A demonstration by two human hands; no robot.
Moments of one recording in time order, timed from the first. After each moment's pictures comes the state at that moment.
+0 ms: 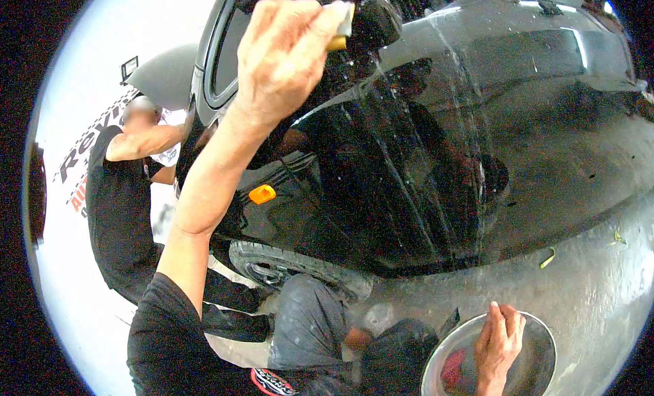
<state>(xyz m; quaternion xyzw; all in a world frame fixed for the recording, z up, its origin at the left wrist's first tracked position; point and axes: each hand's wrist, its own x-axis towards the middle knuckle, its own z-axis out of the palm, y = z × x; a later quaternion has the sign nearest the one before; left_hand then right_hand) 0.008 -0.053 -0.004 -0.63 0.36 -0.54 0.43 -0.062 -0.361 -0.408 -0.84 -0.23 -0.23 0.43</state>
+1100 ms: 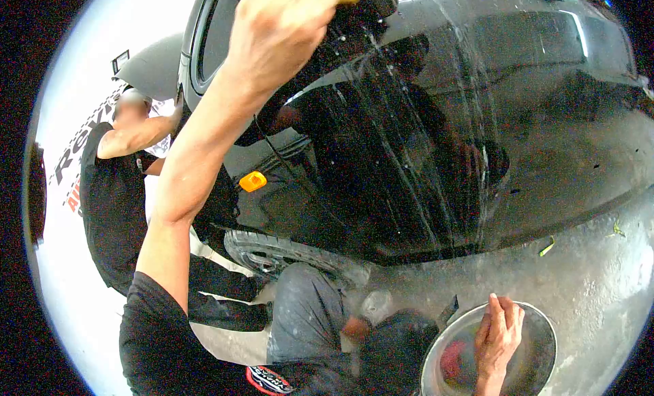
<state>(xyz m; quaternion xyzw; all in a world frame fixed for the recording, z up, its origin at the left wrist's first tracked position) 0.030 -0.067 0.007 -0.60 0.41 -0.53 0.44 -0.059 -0.362 -0.413 -0.84 -0.25 -0.22 0.42</state>
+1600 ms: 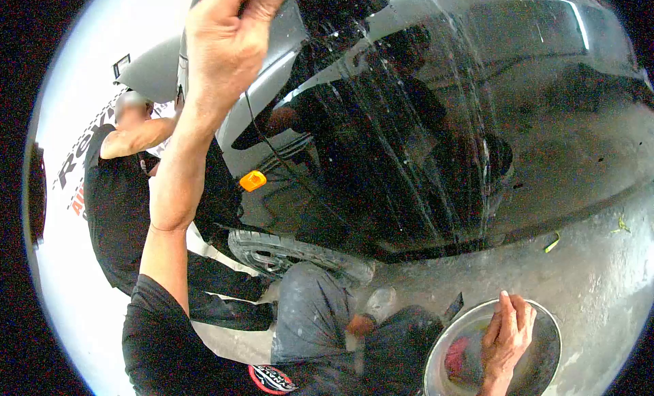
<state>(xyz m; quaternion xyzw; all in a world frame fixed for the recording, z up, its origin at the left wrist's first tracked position) -0.007 -0.064 0.002 -0.84 0.32 -0.45 0.05 -0.062 -0.365 -0.407 -0.85 -0.22 -0.23 0.42</state>
